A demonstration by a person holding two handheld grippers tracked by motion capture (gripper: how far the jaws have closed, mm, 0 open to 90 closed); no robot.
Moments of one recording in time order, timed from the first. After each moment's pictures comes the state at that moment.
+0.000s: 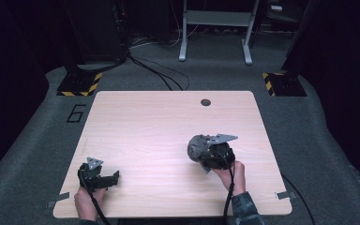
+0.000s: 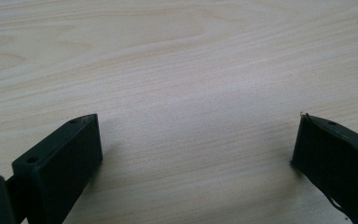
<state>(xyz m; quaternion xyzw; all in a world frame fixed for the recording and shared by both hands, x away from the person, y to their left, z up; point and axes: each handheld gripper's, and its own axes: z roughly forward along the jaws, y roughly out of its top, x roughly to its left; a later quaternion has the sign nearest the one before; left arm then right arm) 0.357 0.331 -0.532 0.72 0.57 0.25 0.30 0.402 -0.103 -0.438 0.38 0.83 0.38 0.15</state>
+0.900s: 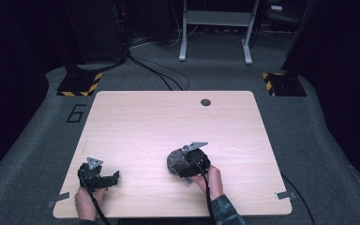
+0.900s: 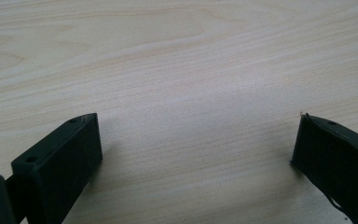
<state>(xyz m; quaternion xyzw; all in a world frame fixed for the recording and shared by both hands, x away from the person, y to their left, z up) 0.358 0.332 -0.532 0.72 0.57 0.25 0.30 0.405 -0.036 -0.482 0.38 0.85 0.34 0.11</state>
